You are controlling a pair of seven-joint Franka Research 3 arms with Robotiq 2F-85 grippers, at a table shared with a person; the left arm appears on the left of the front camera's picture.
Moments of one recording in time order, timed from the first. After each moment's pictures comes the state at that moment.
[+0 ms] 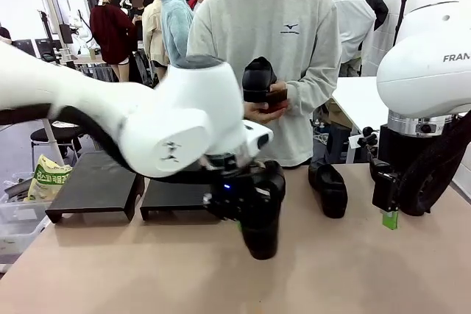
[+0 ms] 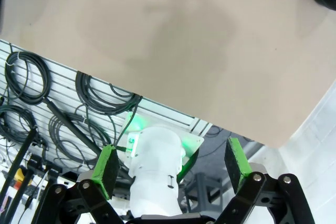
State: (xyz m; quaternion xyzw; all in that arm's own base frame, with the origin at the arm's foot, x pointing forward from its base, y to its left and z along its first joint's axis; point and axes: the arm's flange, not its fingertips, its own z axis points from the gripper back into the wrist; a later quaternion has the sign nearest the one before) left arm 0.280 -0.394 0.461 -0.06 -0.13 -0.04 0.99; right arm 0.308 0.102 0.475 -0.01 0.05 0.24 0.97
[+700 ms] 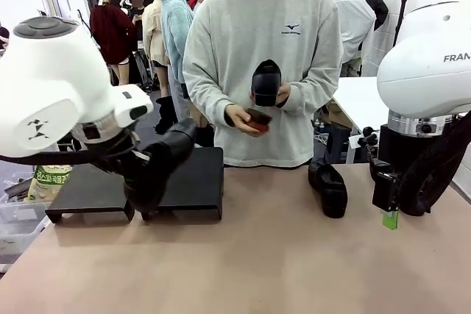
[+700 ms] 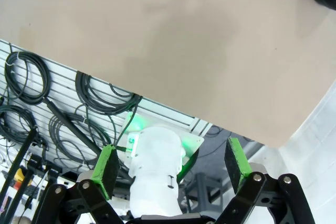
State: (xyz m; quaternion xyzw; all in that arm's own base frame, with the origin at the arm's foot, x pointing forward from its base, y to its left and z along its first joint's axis) left arm 0.327 -0.186 0.513 0.05 -0.24 -0.06 0.97; right arm 0.308 0.101 0.475 -0.01 0.05 0.24 0.97
